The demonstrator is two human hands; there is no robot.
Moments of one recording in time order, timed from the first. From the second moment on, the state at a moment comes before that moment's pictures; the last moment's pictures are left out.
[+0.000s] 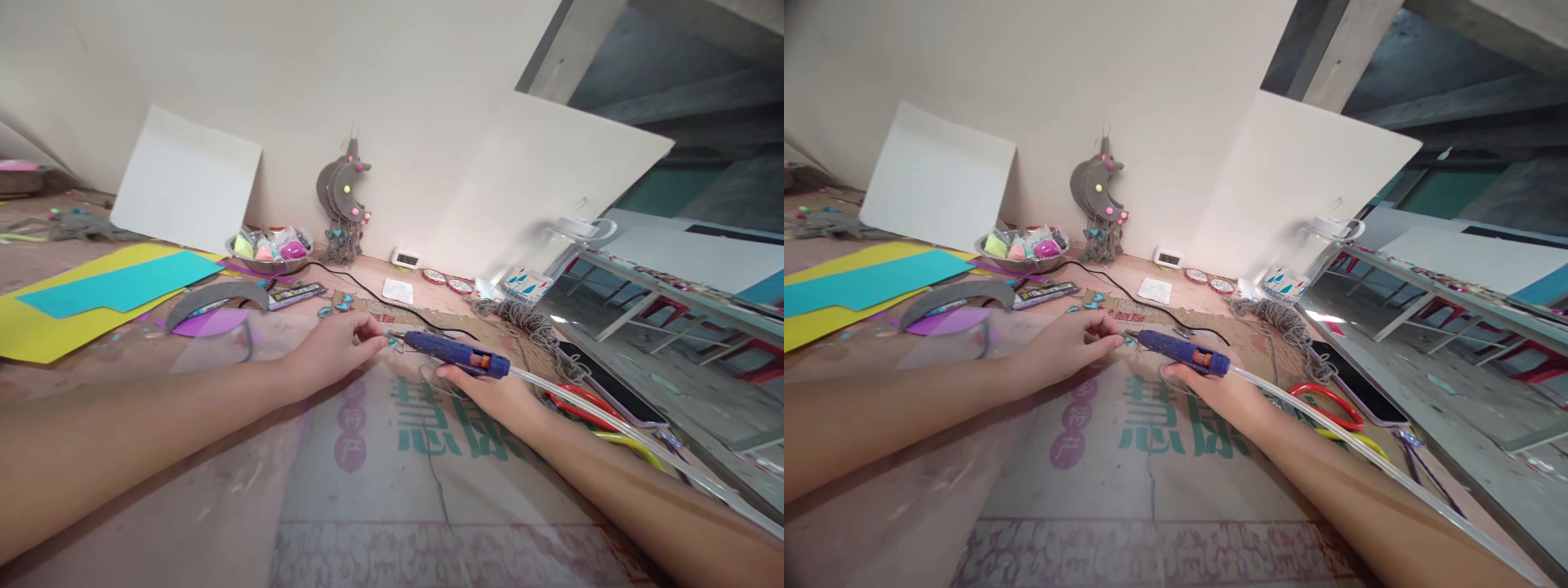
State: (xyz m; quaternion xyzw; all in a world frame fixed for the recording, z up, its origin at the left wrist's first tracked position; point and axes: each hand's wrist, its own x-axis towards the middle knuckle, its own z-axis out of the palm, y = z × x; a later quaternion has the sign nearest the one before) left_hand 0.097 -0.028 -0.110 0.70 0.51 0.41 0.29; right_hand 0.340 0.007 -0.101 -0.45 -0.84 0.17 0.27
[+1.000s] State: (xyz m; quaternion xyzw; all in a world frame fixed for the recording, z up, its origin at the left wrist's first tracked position) left_hand 0.097 -0.028 -0.109 0.70 0.51 0.41 0.29; right_hand 0.341 0.006 -0.102 -0.47 -0.82 0.17 0.27
